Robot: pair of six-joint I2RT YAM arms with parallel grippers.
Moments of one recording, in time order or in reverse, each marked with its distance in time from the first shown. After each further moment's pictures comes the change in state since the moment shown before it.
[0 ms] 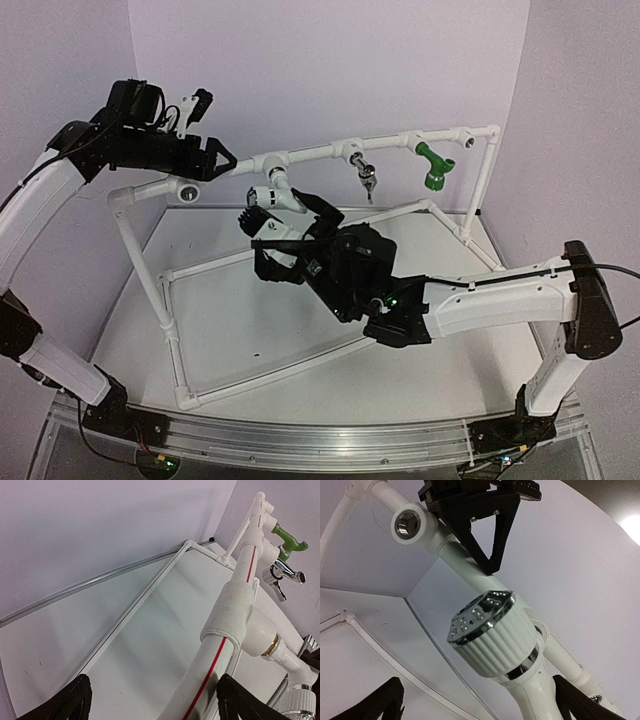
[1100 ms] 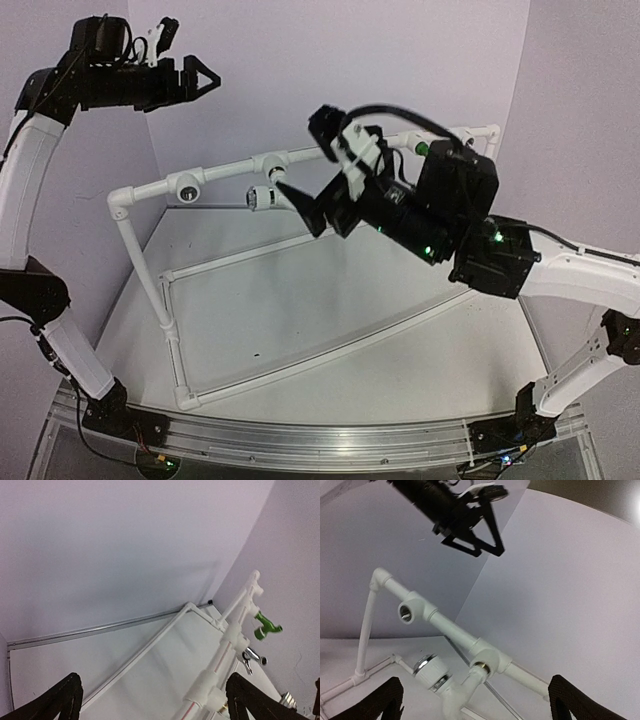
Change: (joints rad) left arm 0.066 0.227 0.675 -0.240 0.015 -0.124; right arm -0.033 -0.320 0.122 -0.449 -0.243 0.317
